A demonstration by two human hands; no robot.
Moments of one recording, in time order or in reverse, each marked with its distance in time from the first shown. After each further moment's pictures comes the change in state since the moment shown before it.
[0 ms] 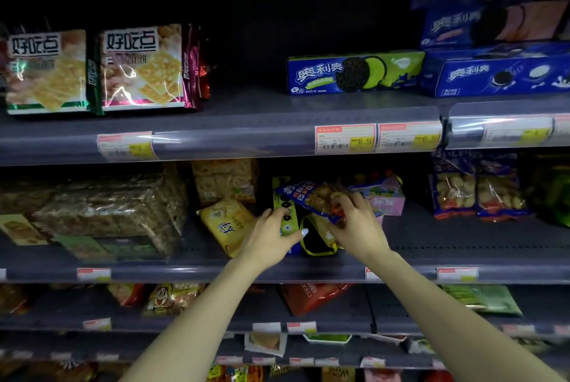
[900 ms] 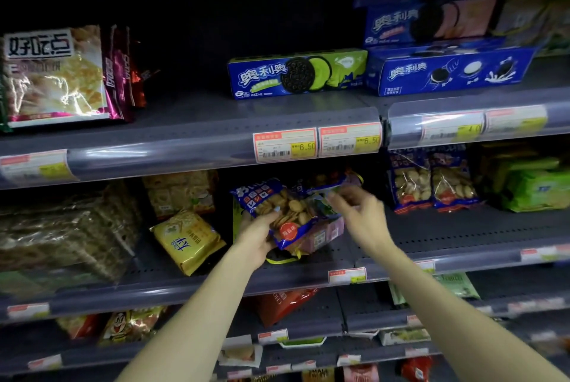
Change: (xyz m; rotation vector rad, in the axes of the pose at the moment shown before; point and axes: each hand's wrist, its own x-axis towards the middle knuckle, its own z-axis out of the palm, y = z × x) left_hand 0.039 0.058 0.037 -1.357 0.003 -0.566; right_hand 0.000 0.044 -0.056 0.588 0.172 0.223
